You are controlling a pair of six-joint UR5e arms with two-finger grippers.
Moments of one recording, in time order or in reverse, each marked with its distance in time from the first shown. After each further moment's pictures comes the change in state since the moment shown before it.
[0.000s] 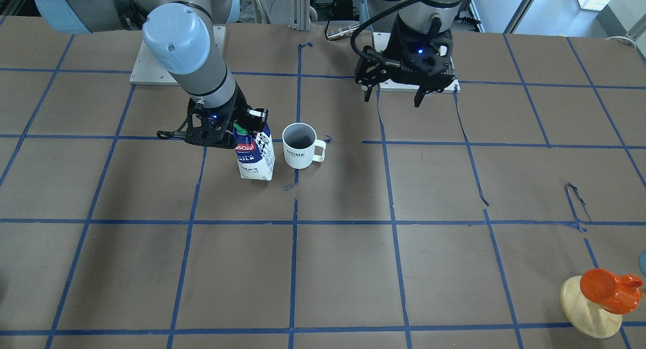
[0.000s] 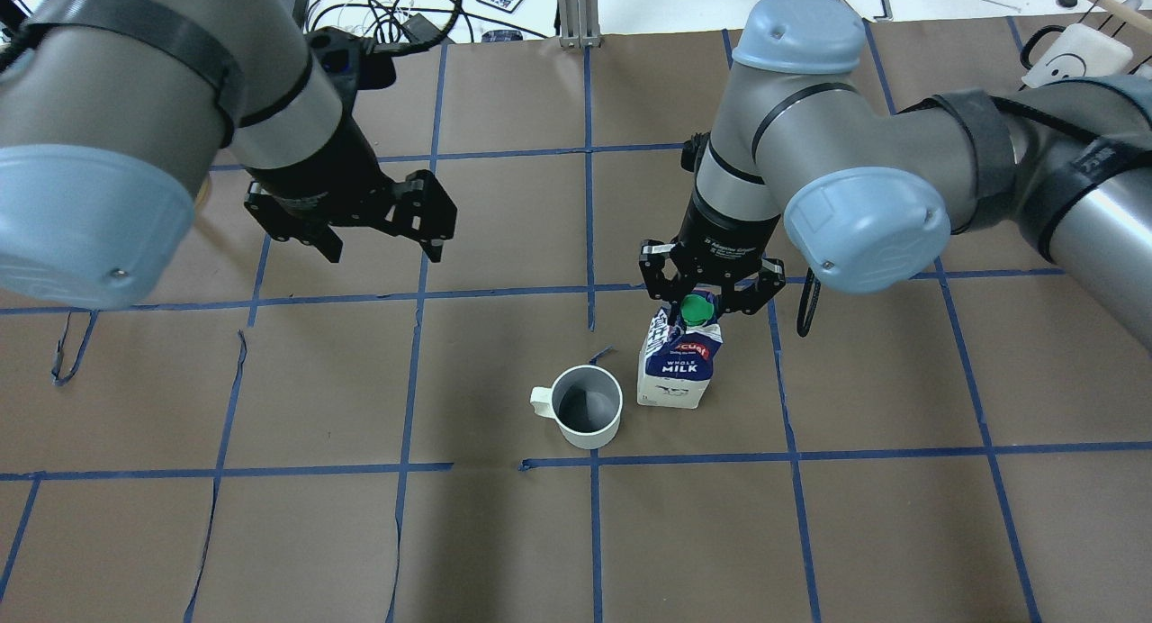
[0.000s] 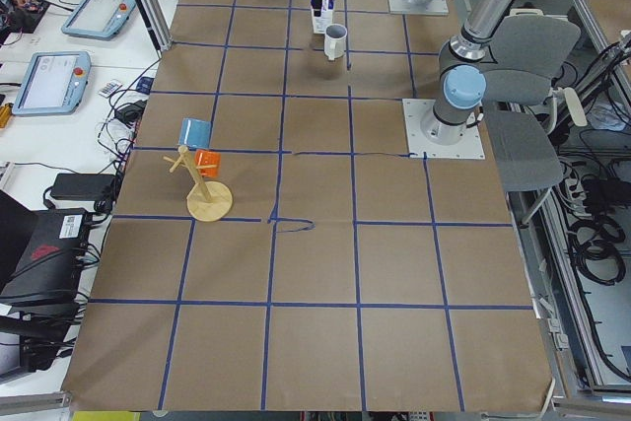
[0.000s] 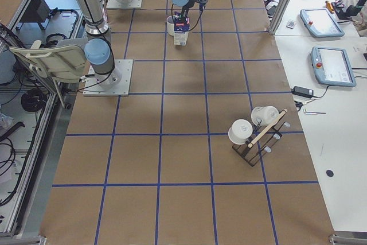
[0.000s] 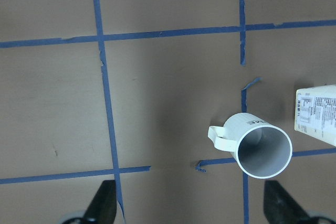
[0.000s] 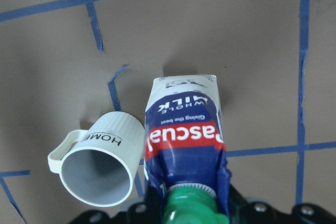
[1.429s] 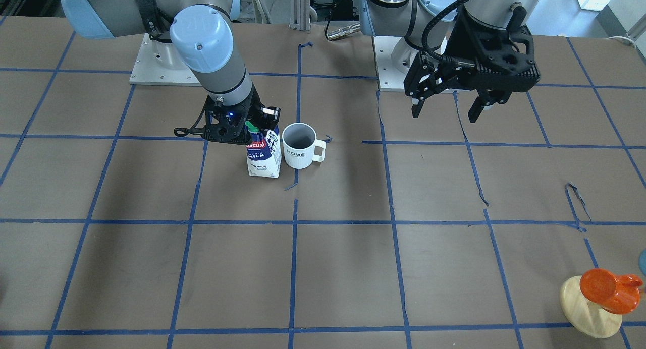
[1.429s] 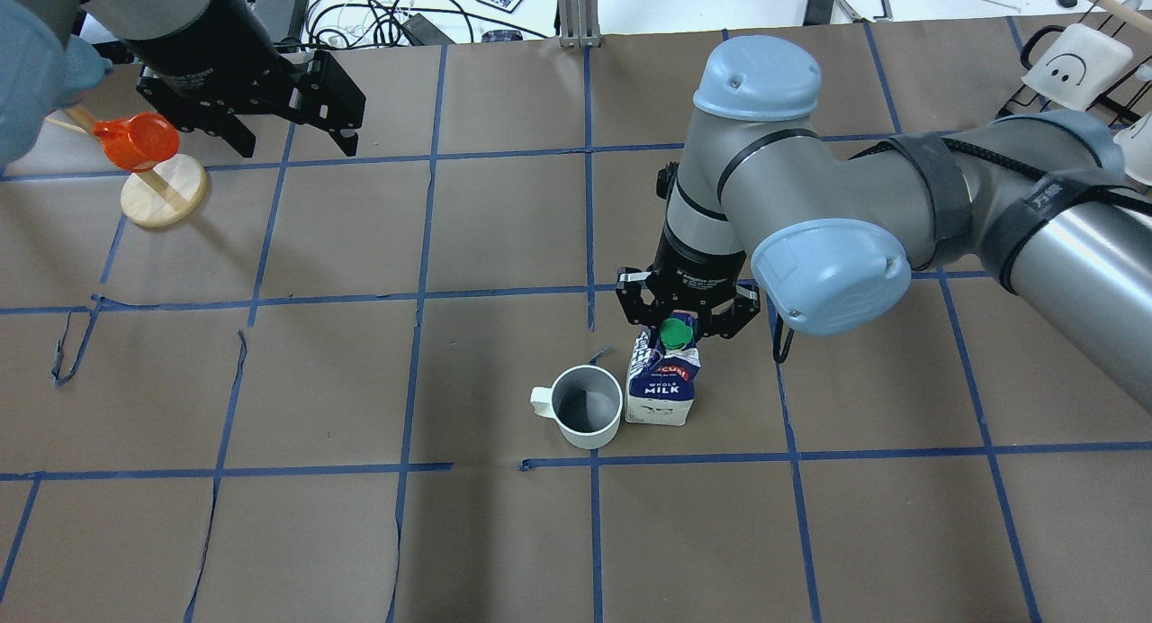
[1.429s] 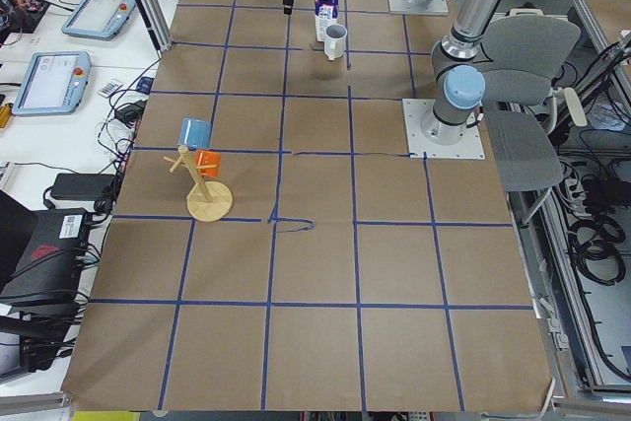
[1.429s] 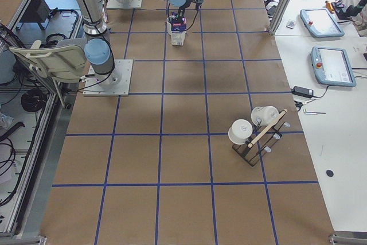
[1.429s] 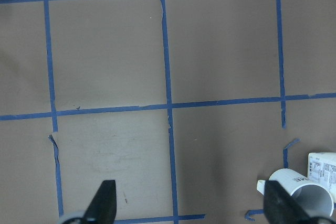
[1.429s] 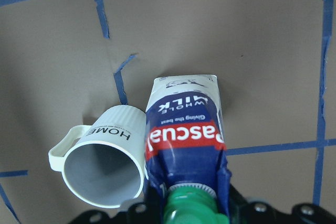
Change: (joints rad) left arm 0.094 -0.075 0.154 0.000 0.015 0.094; right arm 0.045 -0.003 0.045 -0.046 -0.011 0.033
